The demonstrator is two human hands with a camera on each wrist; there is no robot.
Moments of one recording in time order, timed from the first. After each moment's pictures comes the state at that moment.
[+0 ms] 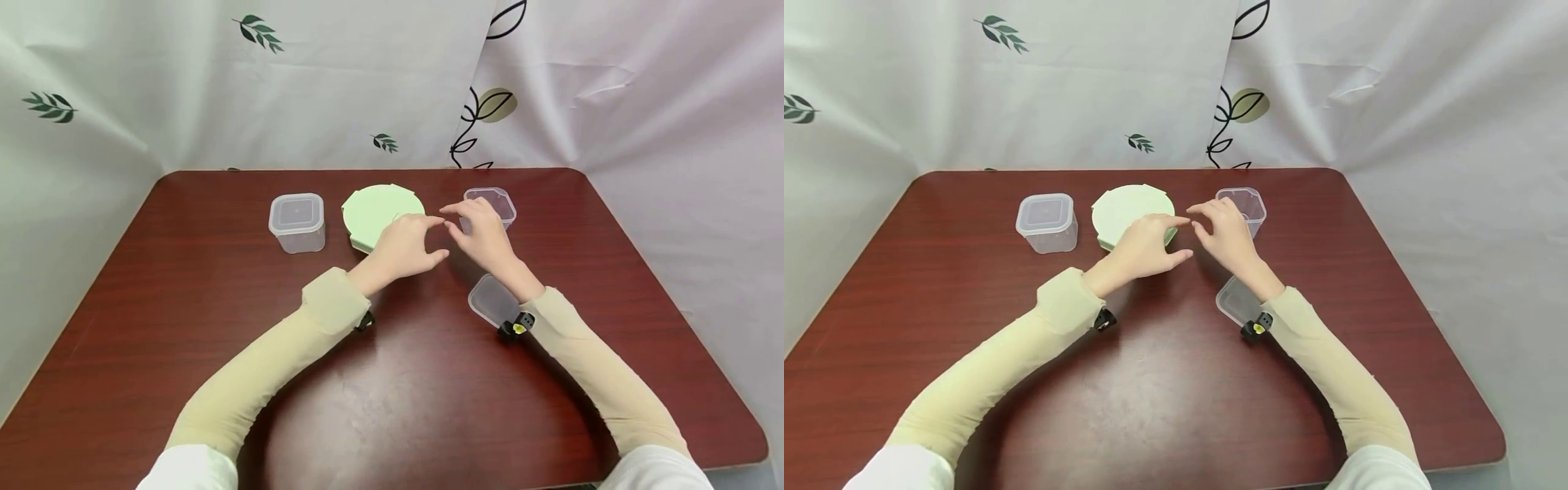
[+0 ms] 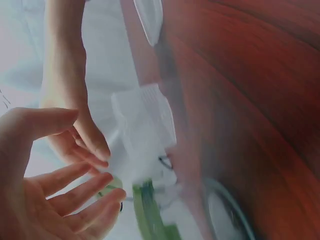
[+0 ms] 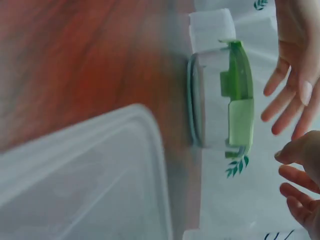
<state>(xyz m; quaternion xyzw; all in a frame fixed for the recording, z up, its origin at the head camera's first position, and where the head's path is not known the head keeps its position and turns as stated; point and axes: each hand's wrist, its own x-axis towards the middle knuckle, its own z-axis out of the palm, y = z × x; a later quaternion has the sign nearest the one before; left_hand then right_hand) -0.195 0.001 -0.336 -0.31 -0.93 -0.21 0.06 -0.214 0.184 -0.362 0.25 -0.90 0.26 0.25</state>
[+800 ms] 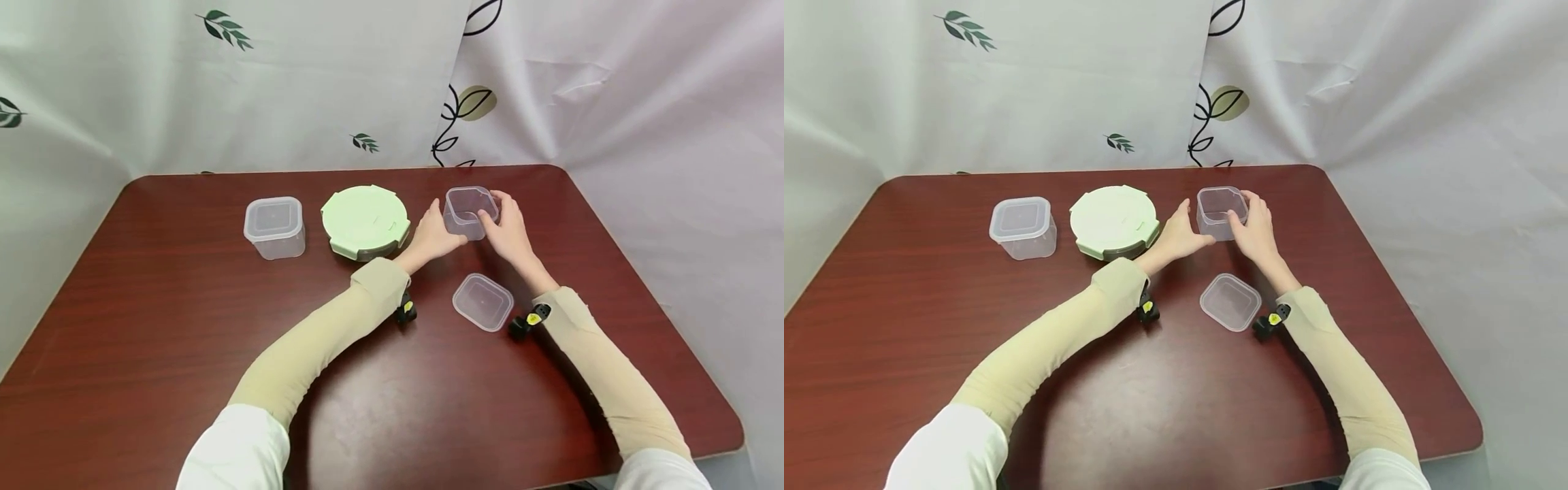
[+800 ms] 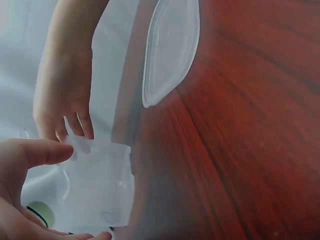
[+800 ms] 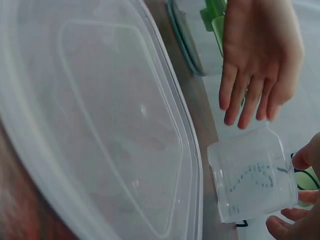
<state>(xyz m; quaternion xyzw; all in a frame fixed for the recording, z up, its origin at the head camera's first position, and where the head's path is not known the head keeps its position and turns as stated) -0.246 0.090 -0.377 -0.13 -0.88 -0.44 -0.09 -0.233 0.258 -0.385 0.03 -0.91 0.38 0.17</state>
